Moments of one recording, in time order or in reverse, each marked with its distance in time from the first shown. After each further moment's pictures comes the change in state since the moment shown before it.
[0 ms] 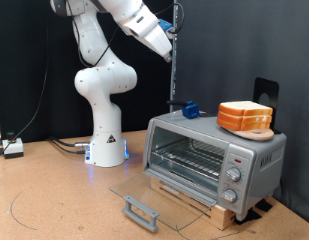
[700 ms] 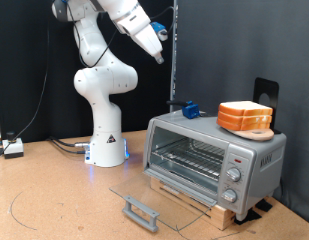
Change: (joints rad) arm -0.048 -0.099 0.088 -0.120 -0.011 0.113 0.044
